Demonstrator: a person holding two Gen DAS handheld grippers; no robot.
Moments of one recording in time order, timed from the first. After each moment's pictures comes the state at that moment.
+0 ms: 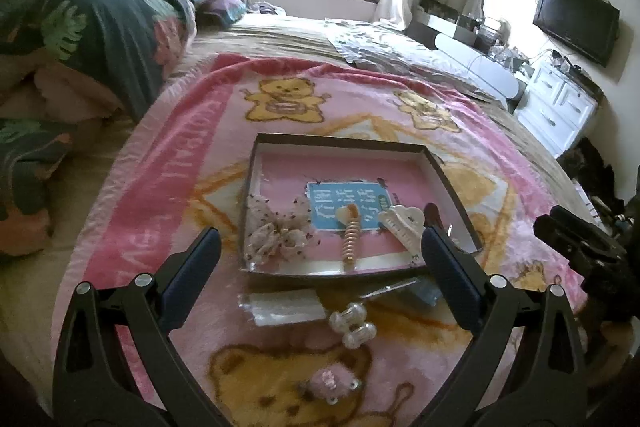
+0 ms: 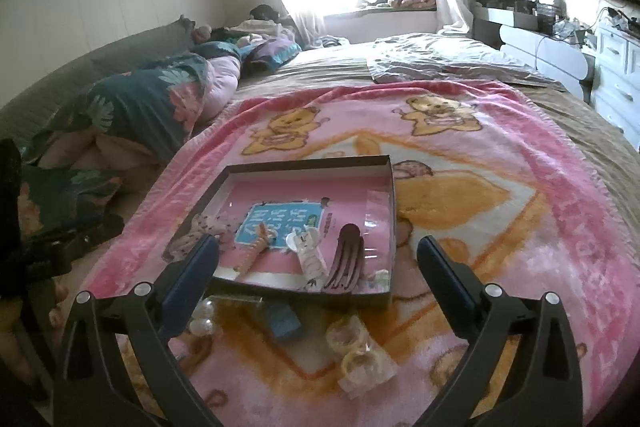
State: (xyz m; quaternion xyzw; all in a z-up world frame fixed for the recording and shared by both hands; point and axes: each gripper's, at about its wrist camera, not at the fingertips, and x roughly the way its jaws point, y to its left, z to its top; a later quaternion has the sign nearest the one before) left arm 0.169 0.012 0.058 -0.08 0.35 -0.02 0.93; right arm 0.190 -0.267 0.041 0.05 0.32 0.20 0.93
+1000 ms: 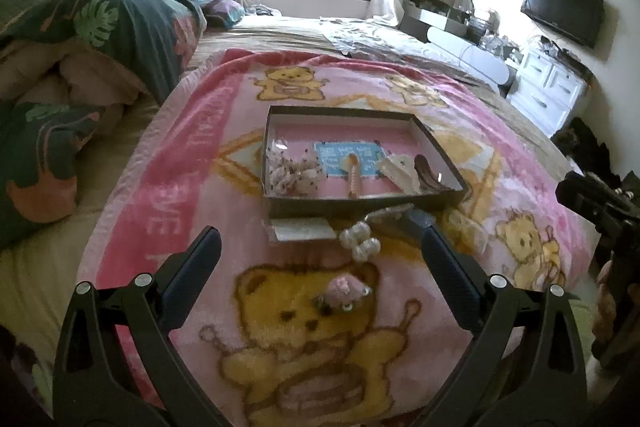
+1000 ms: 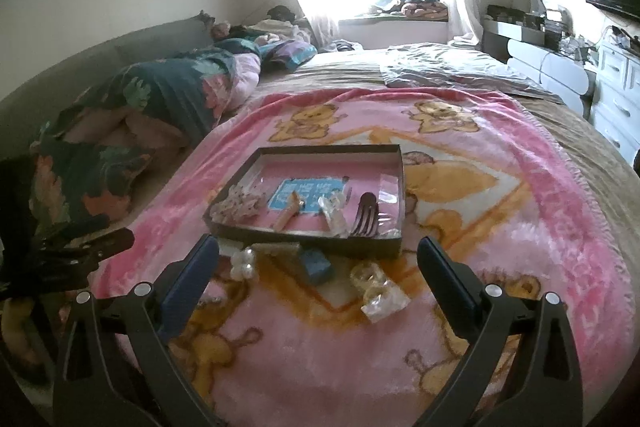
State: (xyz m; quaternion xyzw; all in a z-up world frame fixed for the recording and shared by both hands) left arm 0.079 0.015 0.050 -0.05 0.35 -0.03 0.94; right arm 0.101 -0.263 0.057 0.01 0.31 0.22 0.93
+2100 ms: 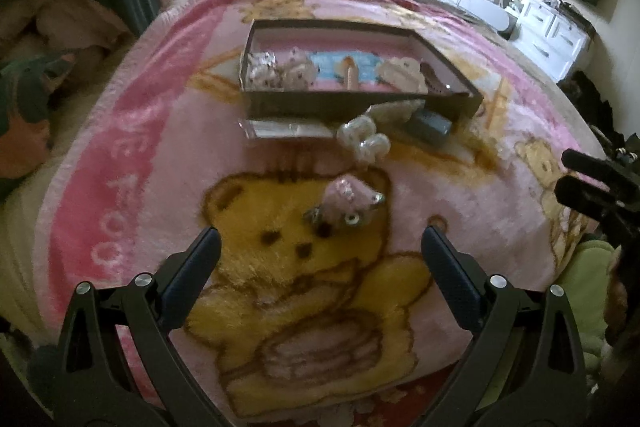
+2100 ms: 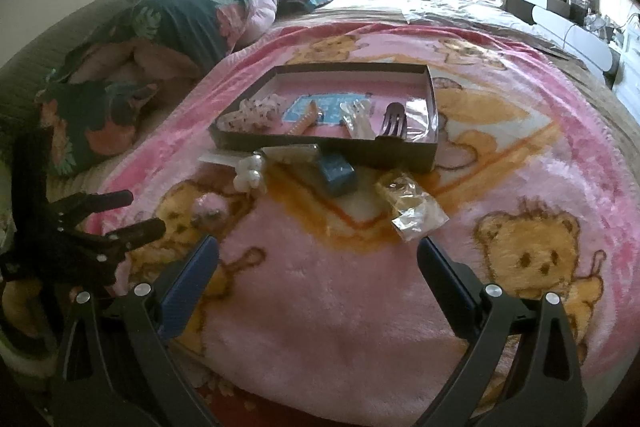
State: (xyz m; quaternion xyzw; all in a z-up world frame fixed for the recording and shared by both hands) left arm 0.077 0.002 -0.034 -0.04 0.43 -0.05 0.90; right arm 0.093 -0.245 -0.017 -0.01 0.39 0.25 0.89
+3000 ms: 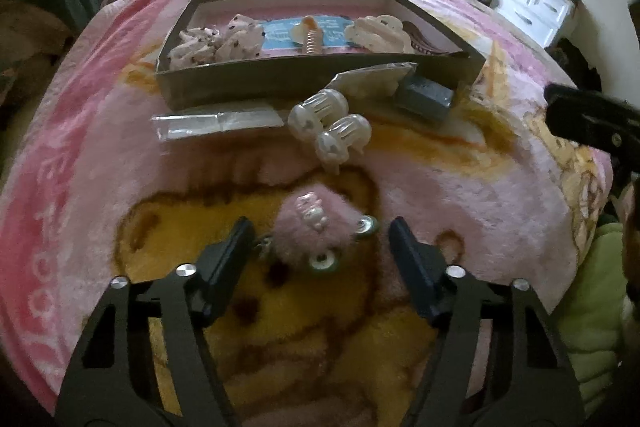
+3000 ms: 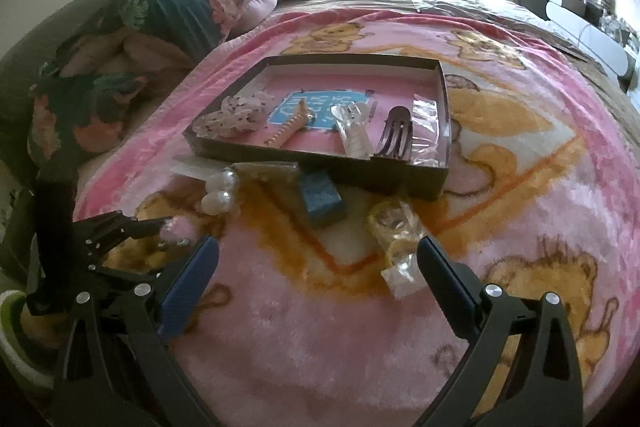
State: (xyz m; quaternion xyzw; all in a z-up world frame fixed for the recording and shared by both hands) left arm 0.125 -0.027 -0.078 -0.01 0.45 -0.10 0.89; right arm 0.158 -0.232 -0.031 -0.04 0.41 0.26 0.87
